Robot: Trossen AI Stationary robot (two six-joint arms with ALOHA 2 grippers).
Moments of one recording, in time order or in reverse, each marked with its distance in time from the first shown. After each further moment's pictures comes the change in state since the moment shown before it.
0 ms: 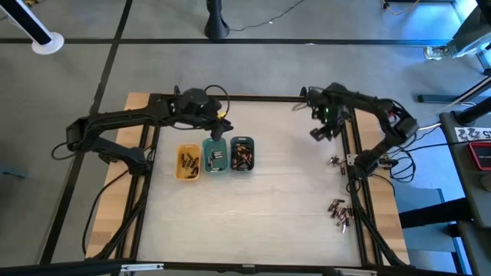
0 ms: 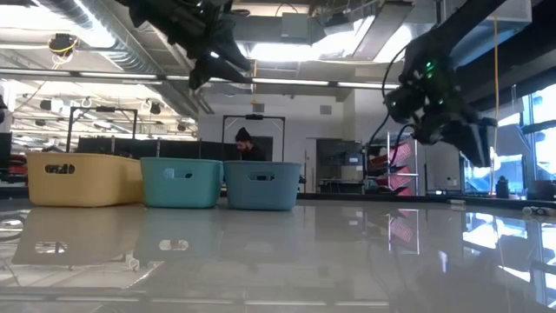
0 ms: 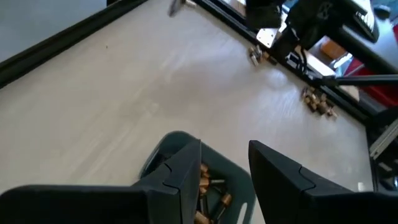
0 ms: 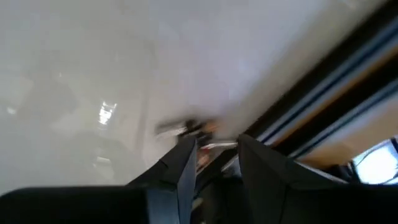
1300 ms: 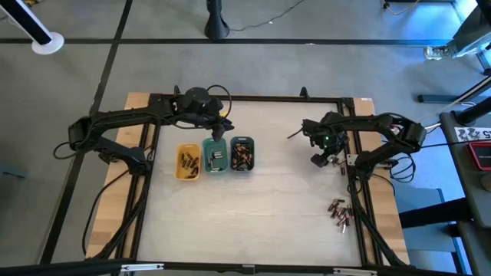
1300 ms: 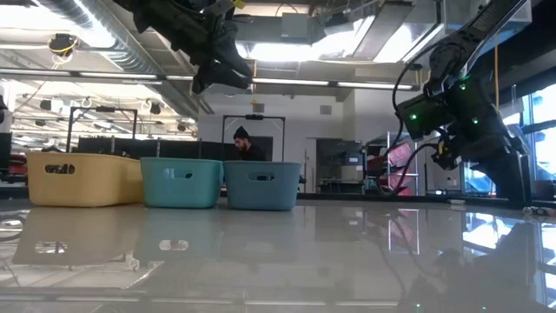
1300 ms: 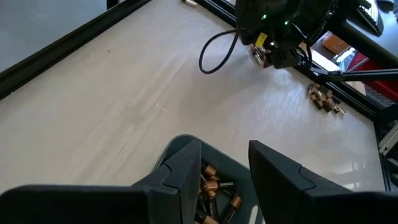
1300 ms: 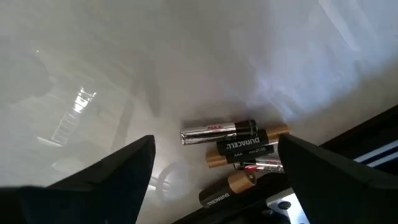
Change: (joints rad) left arm 0.021 0.027 -0.001 0.020 0.022 0.050; right arm 0.251 -0.093 -0.342 0.272 -0.050 0.062
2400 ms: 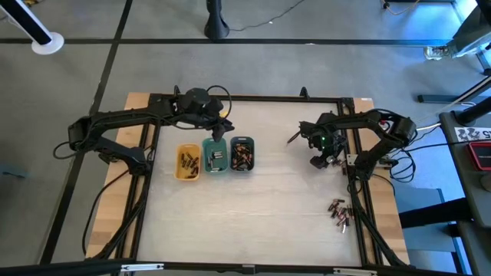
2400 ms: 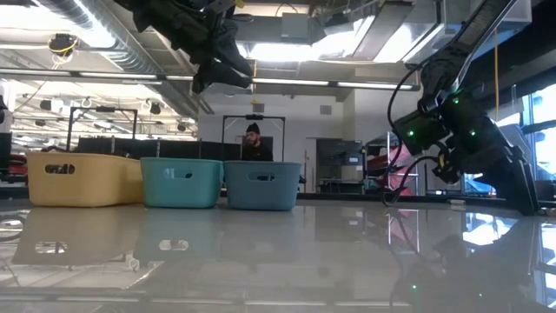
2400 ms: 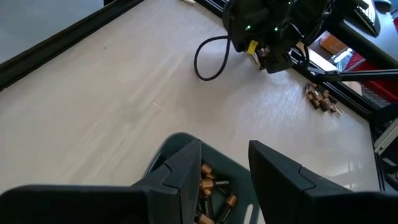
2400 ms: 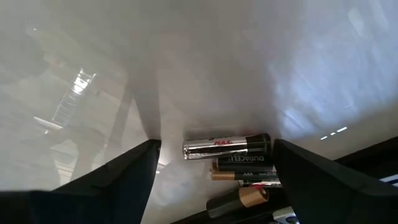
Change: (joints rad) left arm -0.012 -0.001 0.000 -0.001 0.000 -0.018; right arm -0.001 0.125 -0.006 0.026 -0.024 -0.034
